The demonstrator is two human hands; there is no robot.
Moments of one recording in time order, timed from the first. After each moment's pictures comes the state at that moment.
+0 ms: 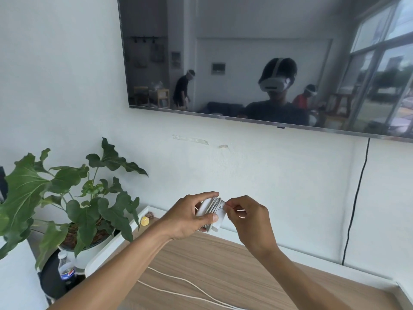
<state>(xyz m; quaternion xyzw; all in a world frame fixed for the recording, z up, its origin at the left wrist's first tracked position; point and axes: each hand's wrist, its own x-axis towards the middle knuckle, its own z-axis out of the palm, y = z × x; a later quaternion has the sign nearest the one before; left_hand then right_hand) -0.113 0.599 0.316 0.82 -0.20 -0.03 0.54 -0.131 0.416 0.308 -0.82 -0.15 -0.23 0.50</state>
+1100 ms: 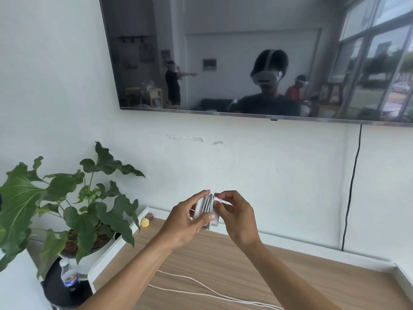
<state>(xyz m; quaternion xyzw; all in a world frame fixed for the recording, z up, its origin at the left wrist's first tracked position) -0.113 0.599 0.286 0.80 -0.18 0.04 0.58 -0.113 0.437 0.283 -0.71 -0.11 -0.16 0.68</state>
